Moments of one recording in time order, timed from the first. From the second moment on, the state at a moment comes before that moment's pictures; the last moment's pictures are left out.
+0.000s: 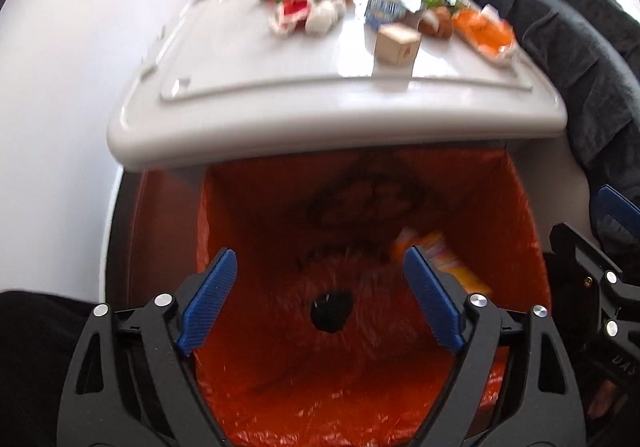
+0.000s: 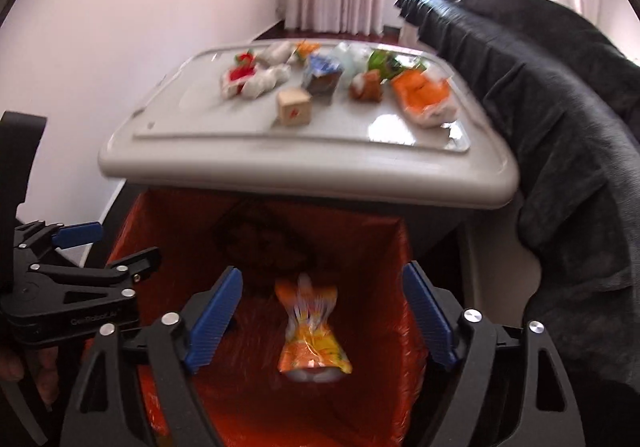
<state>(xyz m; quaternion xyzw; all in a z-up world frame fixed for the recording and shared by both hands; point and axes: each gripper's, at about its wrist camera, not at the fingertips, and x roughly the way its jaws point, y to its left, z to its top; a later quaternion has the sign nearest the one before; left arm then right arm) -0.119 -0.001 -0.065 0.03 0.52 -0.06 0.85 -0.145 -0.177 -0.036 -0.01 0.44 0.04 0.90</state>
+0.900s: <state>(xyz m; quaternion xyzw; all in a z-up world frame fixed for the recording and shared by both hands) 0.048 -0.092 -0.075 0.01 0.44 -0.13 0.89 -0.076 -0.233 0.010 -0.02 0.34 -0.04 0.94</state>
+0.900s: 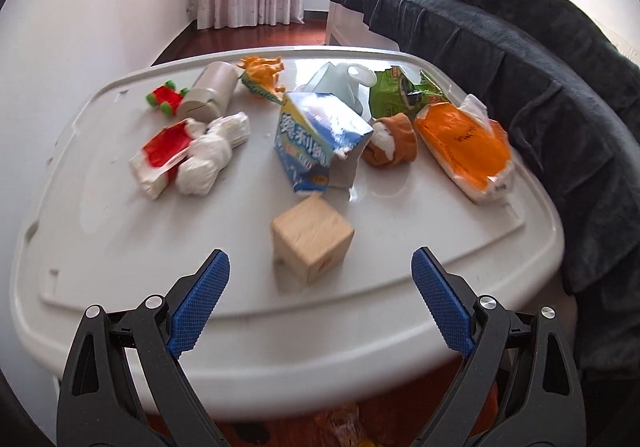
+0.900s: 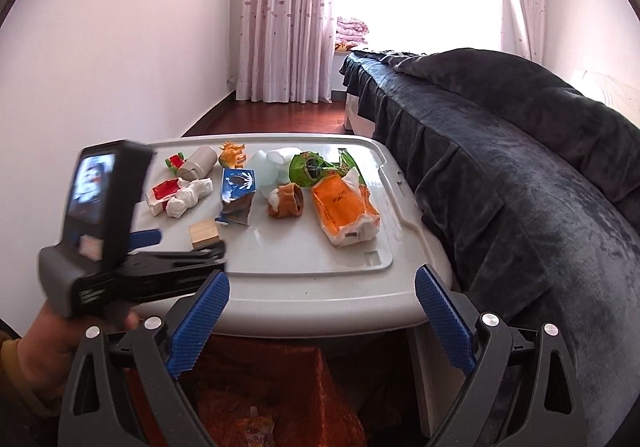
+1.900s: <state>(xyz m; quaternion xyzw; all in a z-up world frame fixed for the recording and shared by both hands) 0.055 -0.062 -0.083 -0.01 0.43 -0.06 0.90 0.046 -0.266 -0.029 -0.05 0.37 -0.06 0.93</state>
